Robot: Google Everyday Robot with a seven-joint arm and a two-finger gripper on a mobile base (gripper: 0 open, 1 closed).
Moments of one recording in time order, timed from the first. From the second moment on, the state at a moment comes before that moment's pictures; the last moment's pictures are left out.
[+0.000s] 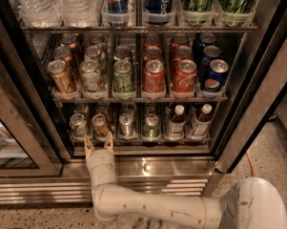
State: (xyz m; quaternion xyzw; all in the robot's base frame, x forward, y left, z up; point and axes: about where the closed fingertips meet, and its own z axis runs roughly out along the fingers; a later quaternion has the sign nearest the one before) arm 0.609 0.159 0.592 -0.04 0.72 0.14 0.68
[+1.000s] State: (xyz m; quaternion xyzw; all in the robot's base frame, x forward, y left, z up) arm 0.641 0.156 0.584 -0.06 0.72 0.12 0.68
